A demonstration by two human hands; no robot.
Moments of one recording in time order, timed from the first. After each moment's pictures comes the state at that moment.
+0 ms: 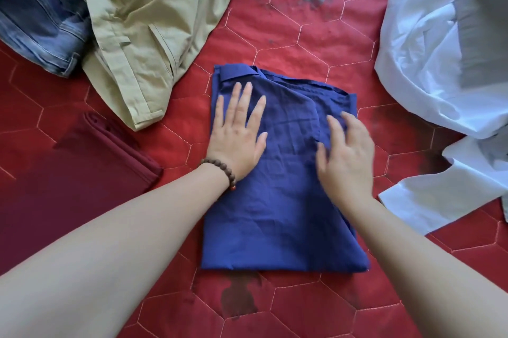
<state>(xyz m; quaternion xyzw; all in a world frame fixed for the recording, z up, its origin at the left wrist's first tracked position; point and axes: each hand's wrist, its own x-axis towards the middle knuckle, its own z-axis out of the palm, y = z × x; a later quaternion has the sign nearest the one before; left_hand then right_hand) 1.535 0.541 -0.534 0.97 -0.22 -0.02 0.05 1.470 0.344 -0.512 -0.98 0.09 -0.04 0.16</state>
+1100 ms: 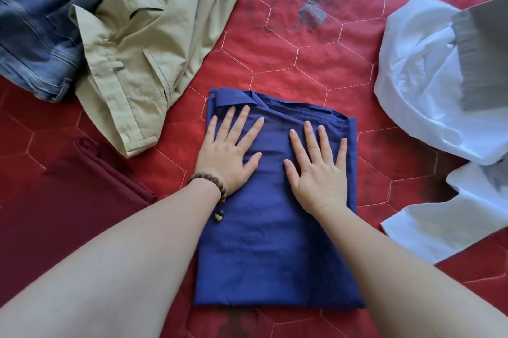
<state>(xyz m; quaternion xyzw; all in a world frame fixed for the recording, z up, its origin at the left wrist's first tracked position) 1.562 0.555 -0.566 0.97 -0.23 -0.09 0.00 1.500 0.356 -0.567 -0.99 0.02 0.12 0.01</state>
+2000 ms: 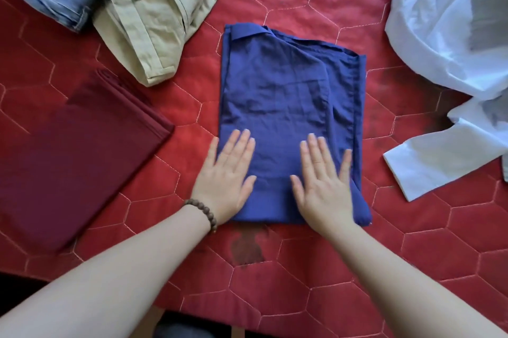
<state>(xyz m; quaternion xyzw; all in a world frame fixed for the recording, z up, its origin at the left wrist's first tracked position) 1.395 0.601 -0.534 0.96 -0.26 -0.11 0.02 1.351 0.384 -0.542 -1.00 -0.04 0.05 0.05</state>
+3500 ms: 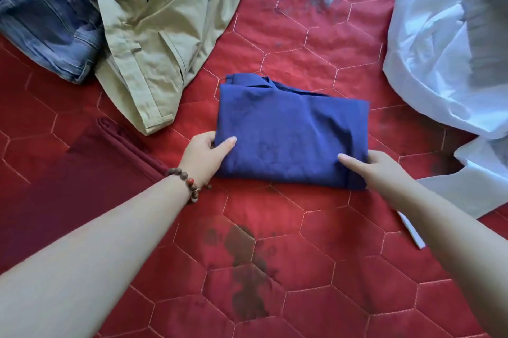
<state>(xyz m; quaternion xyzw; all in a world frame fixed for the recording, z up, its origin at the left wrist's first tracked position) 1.530 0.605 -0.521 0.82 0.11 -0.23 0.51 1.469 0.284 -0.518 -0.79 0.25 0.28 0.49</state>
